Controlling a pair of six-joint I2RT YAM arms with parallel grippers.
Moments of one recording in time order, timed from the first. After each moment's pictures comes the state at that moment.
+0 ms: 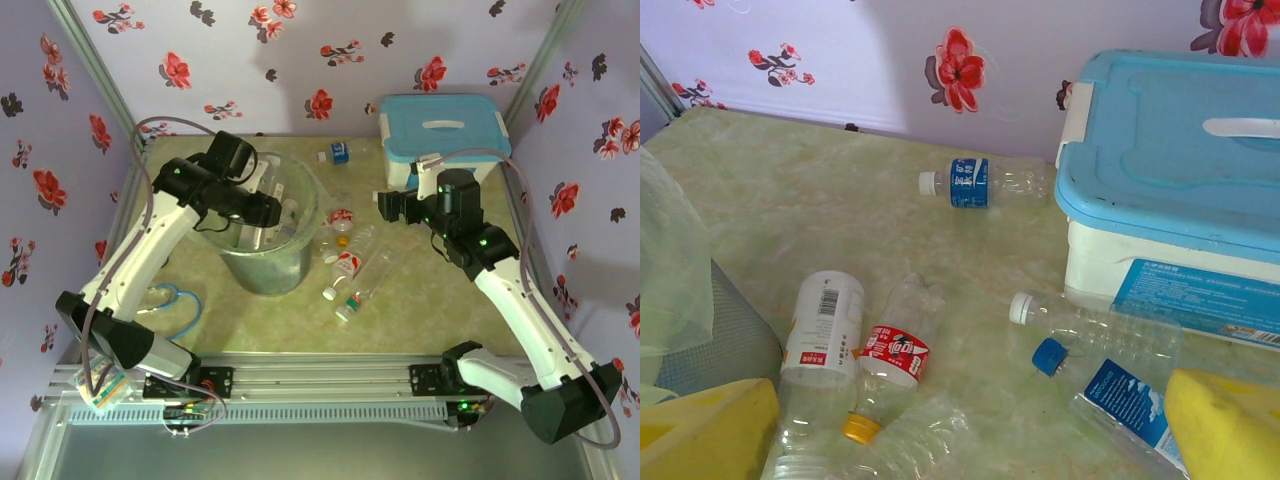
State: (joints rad) left arm -0.55 1.48 1.70 -1.28 0.14 -0.24; right arm 0.39 1.04 1.07 -0.46 0.00 0.07
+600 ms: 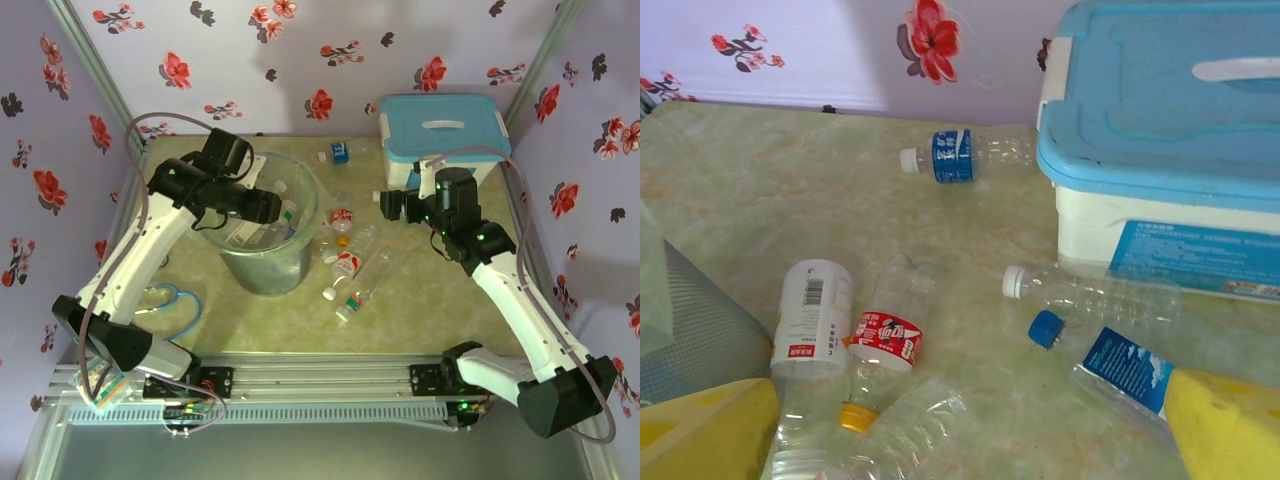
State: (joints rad) left arm -0.54 1.46 1.69 -1.22 0.10 -0.20; right arm 0.37 1.08 1.07 -0.49 0.00 0.14
